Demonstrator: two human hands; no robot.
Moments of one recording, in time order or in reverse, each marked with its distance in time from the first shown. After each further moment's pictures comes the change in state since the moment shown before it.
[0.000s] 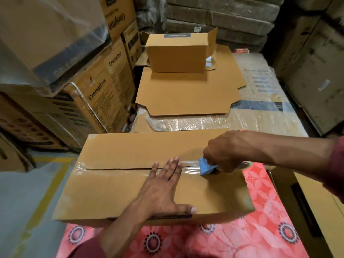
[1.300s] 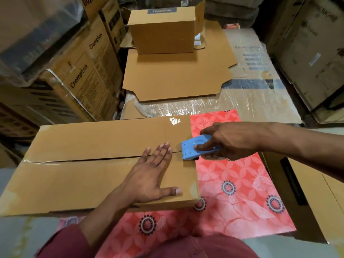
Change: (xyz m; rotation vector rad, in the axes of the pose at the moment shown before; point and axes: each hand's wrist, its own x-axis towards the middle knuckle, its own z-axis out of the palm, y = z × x) left_hand -0.003 -0.011 0.004 0.041 0.030 0.146; right_hand -0.014 0.024 0.078 0.281 0.500 -0.280
